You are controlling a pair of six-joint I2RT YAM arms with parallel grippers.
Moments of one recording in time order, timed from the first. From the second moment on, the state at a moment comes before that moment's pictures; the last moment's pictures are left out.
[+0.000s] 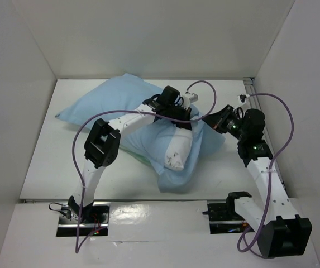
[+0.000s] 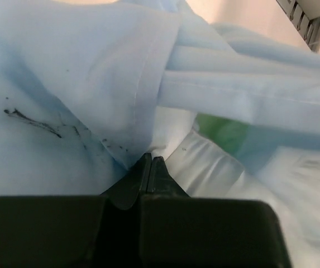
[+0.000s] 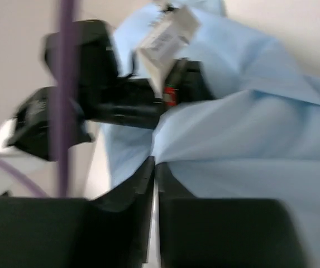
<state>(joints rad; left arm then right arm) -0.68 2.22 1.89 -0.42 0.61 -0.13 0.03 0.90 0.75 -0.04 -0.54 0.78</state>
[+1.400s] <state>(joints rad) -1.09 1.61 1.40 -0.91 -0.19 -0.28 0.28 0.98 0.71 -0.55 -0.01 0.63</state>
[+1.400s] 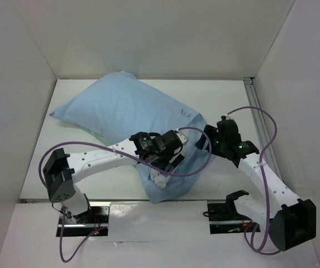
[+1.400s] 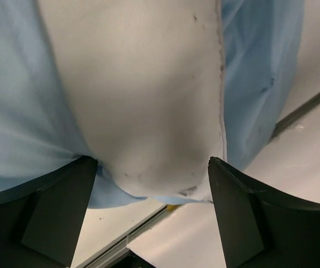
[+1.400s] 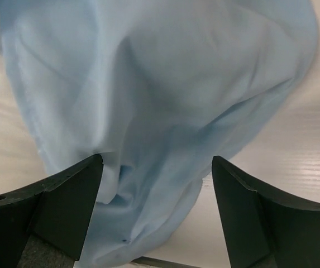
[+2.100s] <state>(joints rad) -0.80 1.76 1.65 -0.86 0.05 -0.29 0.62 0.96 0.65 -0.37 0.22 0.85</state>
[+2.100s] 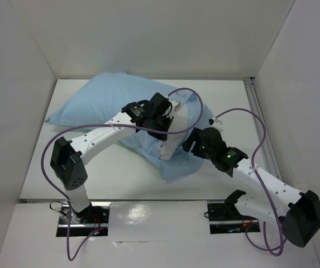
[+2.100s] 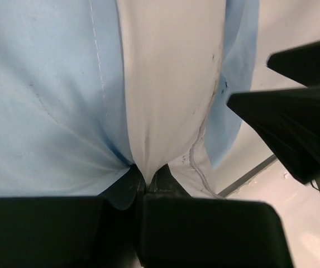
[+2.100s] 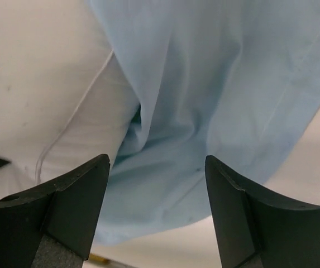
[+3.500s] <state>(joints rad) -0.64 1.90 1.70 -0.63 0.31 -0.54 0.63 0.97 0.79 -0.23 -0.08 0.58</state>
